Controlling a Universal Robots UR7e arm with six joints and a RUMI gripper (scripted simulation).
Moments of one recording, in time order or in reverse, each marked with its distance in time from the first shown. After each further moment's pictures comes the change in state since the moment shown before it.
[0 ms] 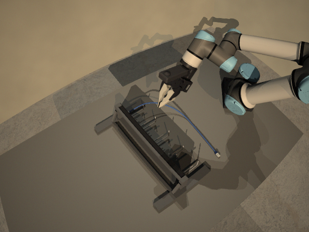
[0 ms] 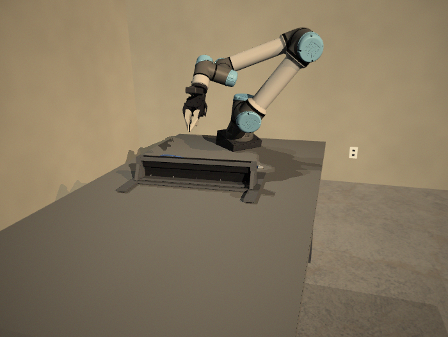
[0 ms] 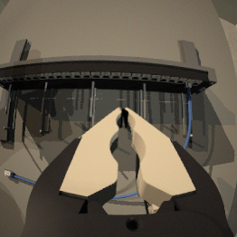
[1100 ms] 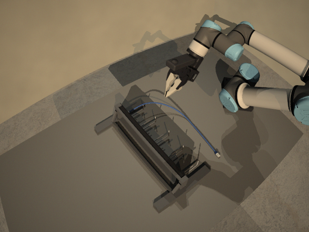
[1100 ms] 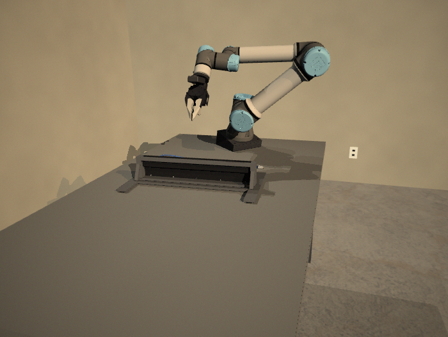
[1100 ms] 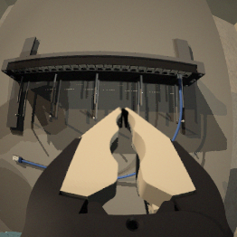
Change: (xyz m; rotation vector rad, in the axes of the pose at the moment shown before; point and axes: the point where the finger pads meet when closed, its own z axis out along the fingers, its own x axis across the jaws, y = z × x) arm 0.000 0.001 -0.053 -0.003 -0.006 -0.001
